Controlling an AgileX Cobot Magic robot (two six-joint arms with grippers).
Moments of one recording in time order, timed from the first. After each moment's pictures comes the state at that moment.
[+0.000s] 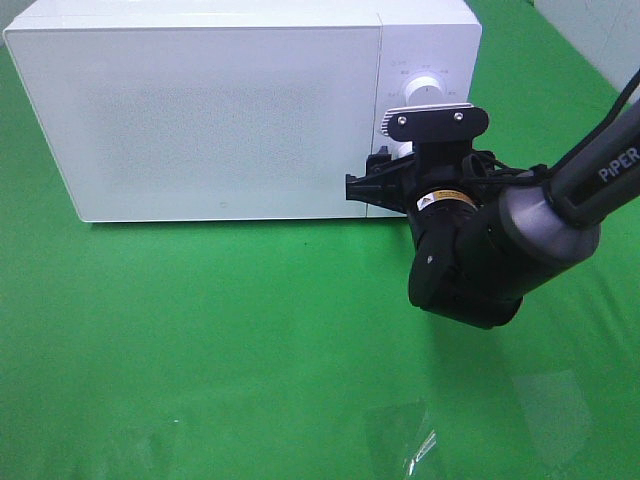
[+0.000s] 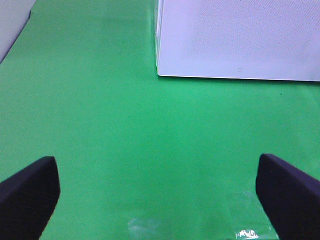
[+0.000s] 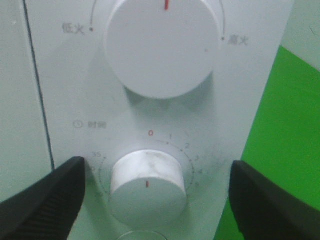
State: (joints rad) left arm 0.05 0.00 -0.52 -0.14 1.08 0.05; right arm 0.68 2.11 -0.85 0.81 -1.20 -0.38
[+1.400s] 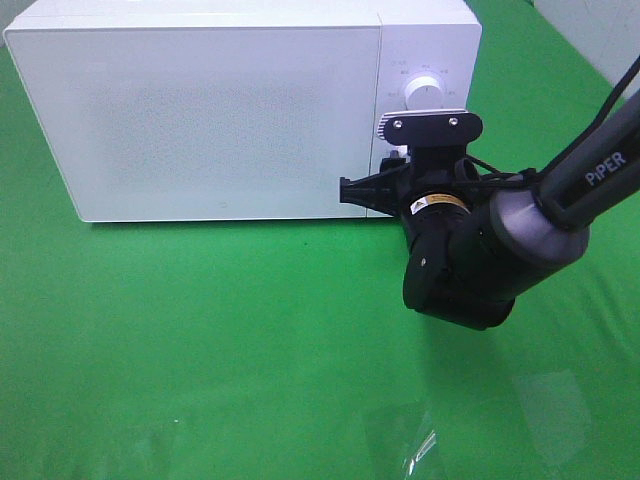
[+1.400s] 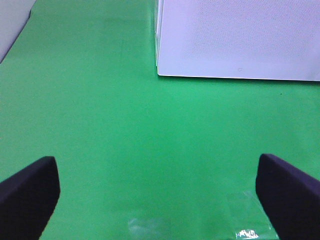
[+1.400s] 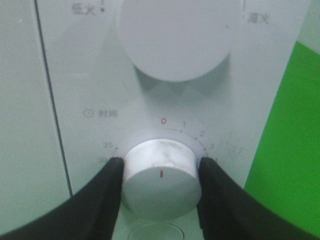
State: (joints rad) left arm 0.05 0.00 -0.52 -0.14 1.08 0.05; right arm 0.68 2.13 -0.86 0.80 -1.18 -0.31
